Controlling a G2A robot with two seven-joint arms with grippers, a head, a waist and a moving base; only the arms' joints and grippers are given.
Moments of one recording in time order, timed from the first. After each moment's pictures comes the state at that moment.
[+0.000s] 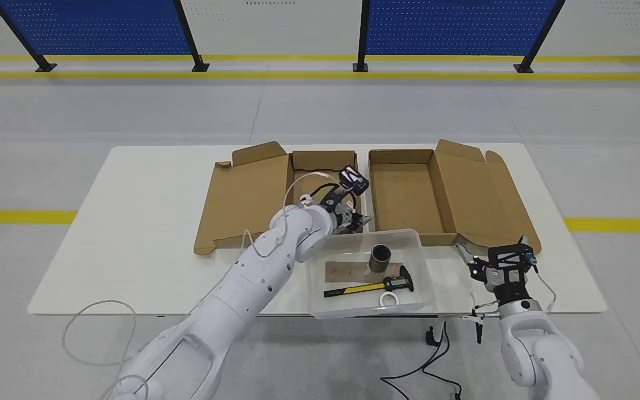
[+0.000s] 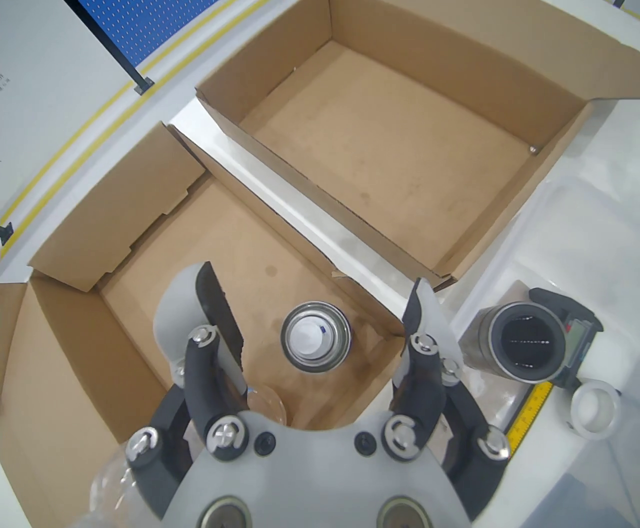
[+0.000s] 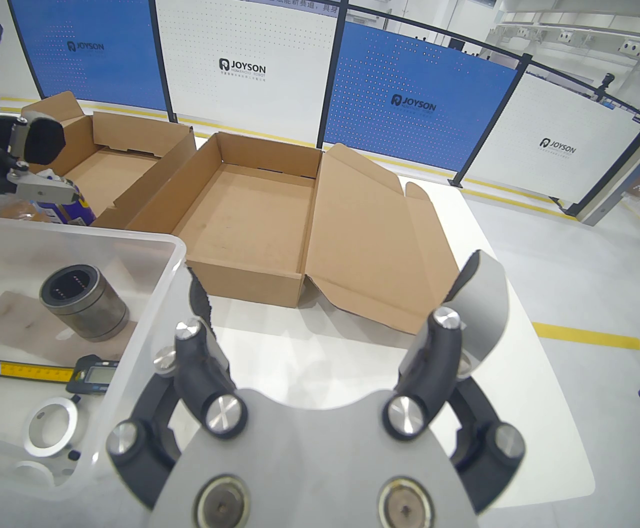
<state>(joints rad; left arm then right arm) 0.70 -1.51 -0.79 -0.99 1.22 -0.21 -0.47 -1.73 -1.15 1.60 -1.80 -1.33 0.00 0.00</state>
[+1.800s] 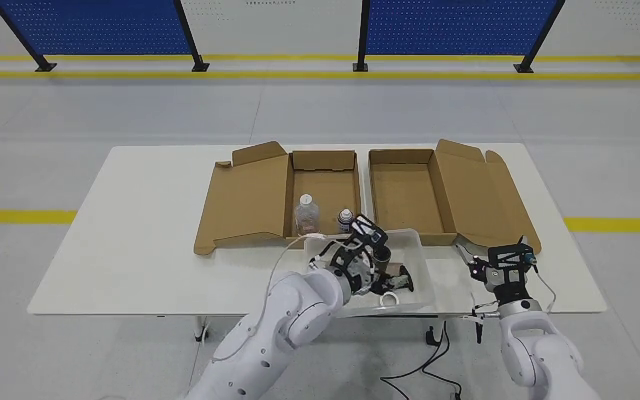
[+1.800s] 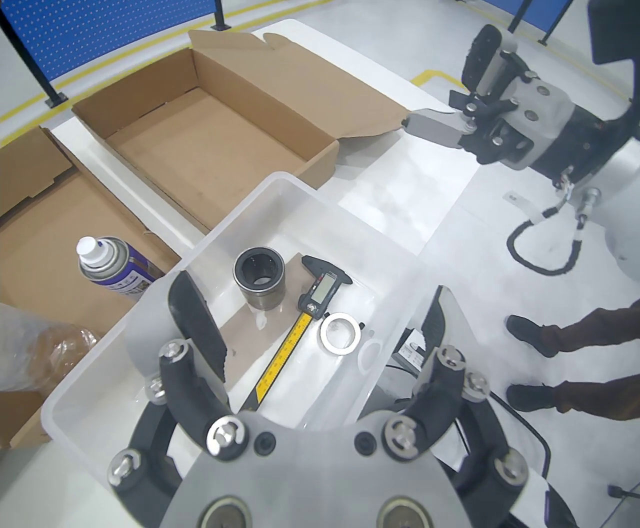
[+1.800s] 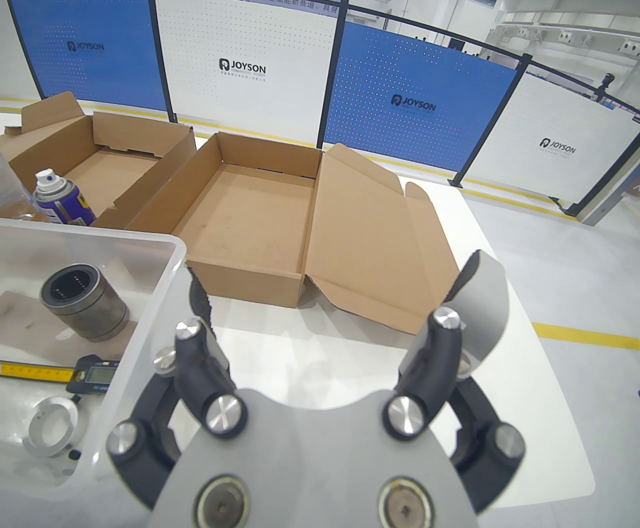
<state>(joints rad) 1.17 -1.44 -0.88 -1.73 1.12 -0.04 -0.73 -1.73 -1.15 1.60 -1.80 -1.33 0.00 0.00</state>
